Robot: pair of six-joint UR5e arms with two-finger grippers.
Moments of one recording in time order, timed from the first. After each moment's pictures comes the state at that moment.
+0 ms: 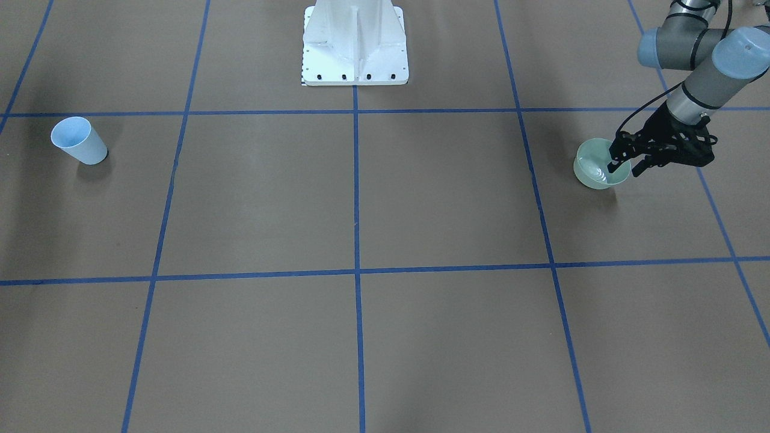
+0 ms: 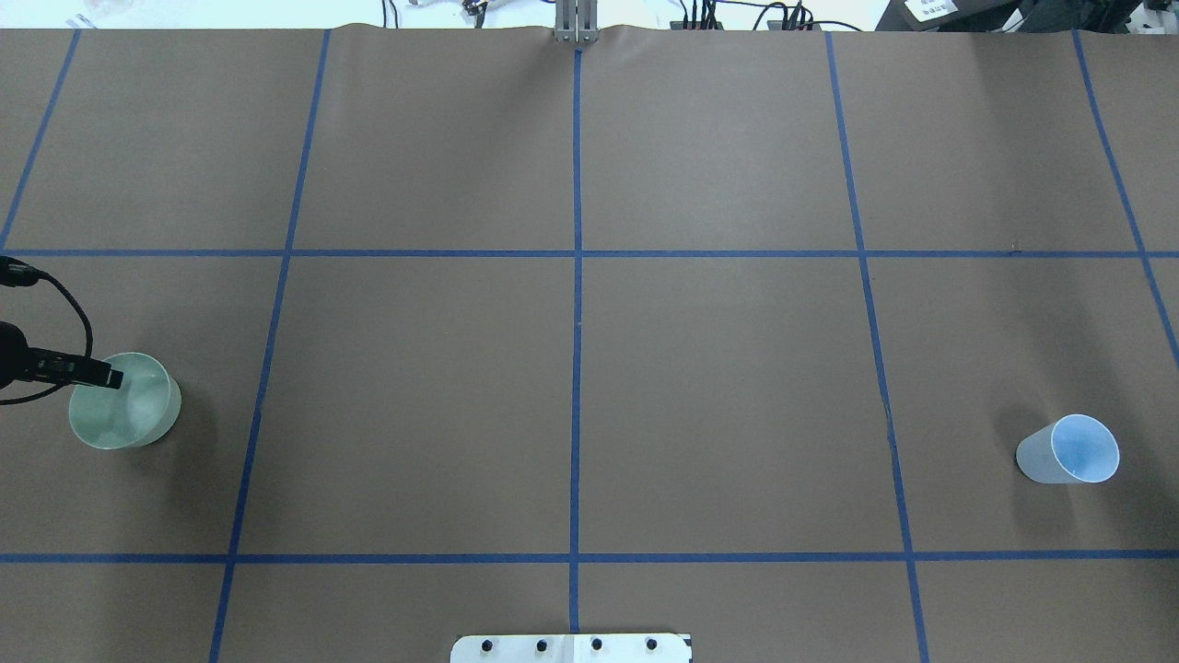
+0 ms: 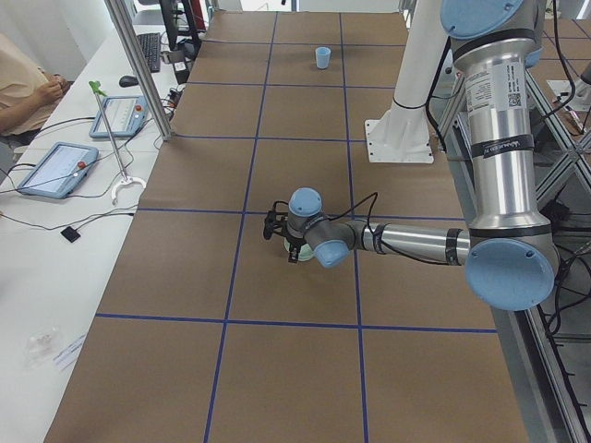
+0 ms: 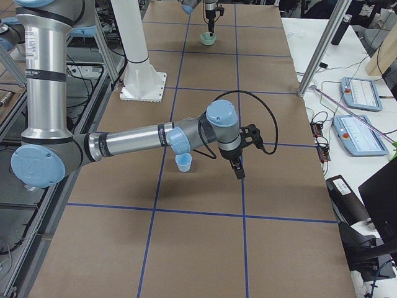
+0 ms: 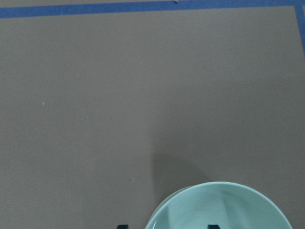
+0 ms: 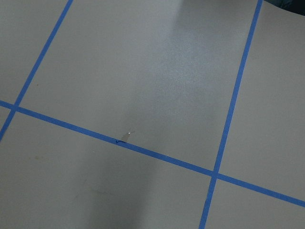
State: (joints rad) left arm -0.89 -1.40 -1.70 -2.41 -2.13 -0.85; right arm 1.50 -1.63 1.84 -1.34 2.31 0.05
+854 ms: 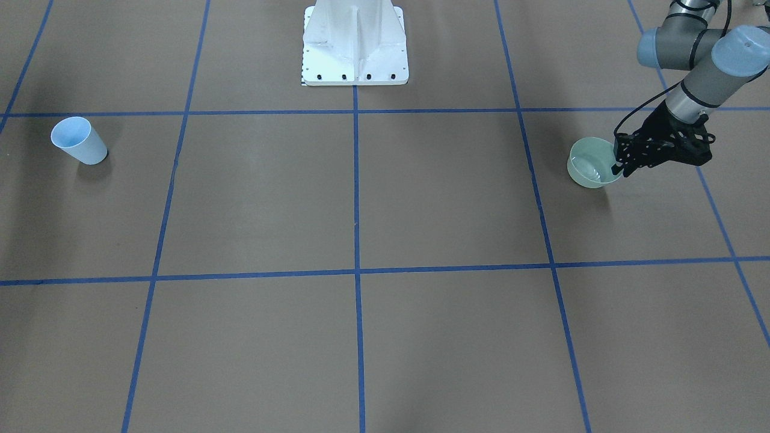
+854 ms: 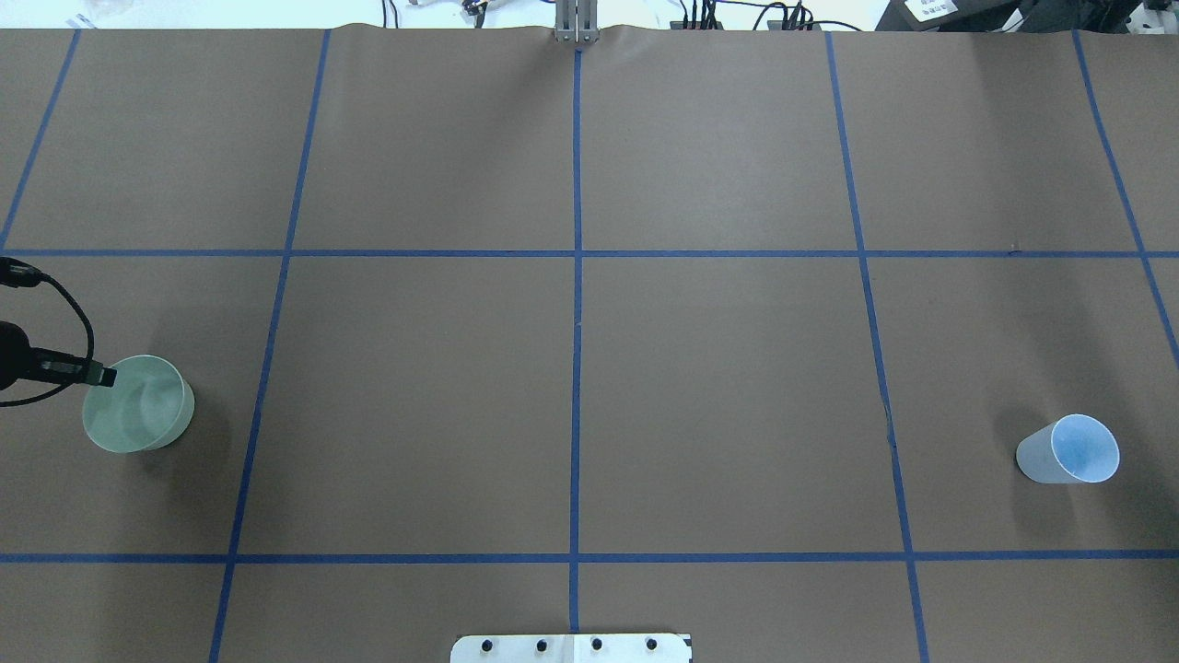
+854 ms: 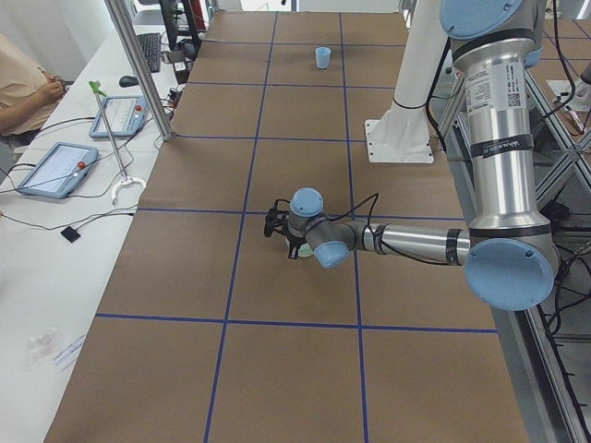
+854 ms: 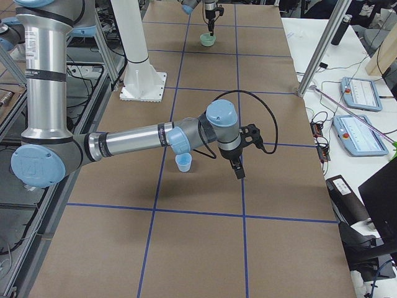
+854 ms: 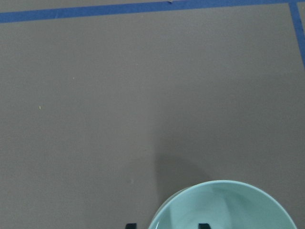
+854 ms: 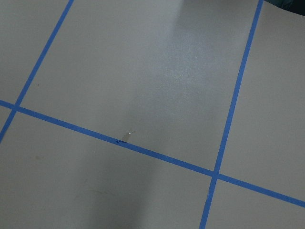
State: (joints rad) left arm -0.88 -1.40 -1.70 -2.45 -2.13 -0.84; right arm 1.50 -1.63 1.84 -1.34 2.32 0.05
